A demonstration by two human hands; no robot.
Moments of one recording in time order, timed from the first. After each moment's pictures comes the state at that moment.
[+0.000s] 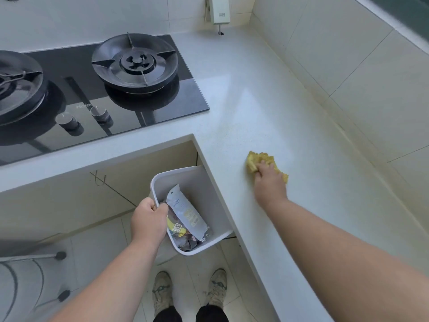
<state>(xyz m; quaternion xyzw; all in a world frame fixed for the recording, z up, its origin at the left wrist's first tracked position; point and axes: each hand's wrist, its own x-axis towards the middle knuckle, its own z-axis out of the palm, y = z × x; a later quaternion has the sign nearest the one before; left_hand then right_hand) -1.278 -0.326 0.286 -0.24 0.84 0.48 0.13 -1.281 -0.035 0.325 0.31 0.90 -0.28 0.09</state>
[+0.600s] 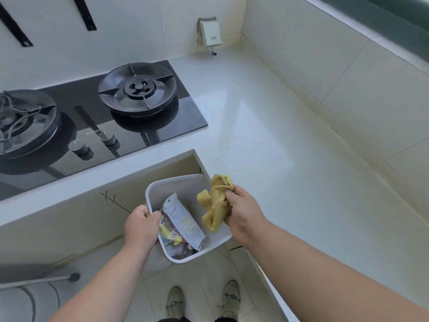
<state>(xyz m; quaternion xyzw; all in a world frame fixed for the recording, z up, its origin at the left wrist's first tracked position) -1.302 -0.360 0.316 -0.22 0.84 0.47 0.15 -1.255 -0.128 0.367 0.39 0.48 -0.78 0.07</state>
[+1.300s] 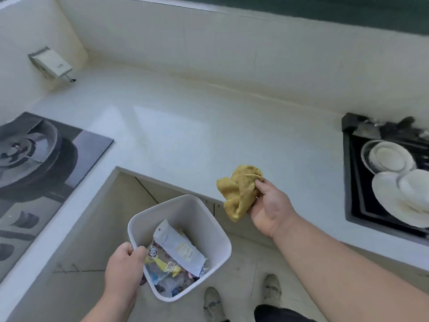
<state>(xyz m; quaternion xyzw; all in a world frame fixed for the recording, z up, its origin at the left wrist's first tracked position) -1.262 -0.403 0.340 0.04 0.86 0.40 0.32 -1.049 -0.146 0.395 0.51 0.15 -0.78 -0.33</state>
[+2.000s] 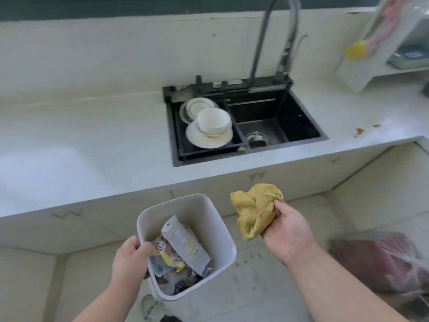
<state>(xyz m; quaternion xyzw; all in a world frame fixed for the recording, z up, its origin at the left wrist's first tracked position) -0.889 -0.342 0.337 0.25 0.78 0.30 0.49 -0.554 -0.308 0.405 0.51 -0.02 -0.65 -0.55</state>
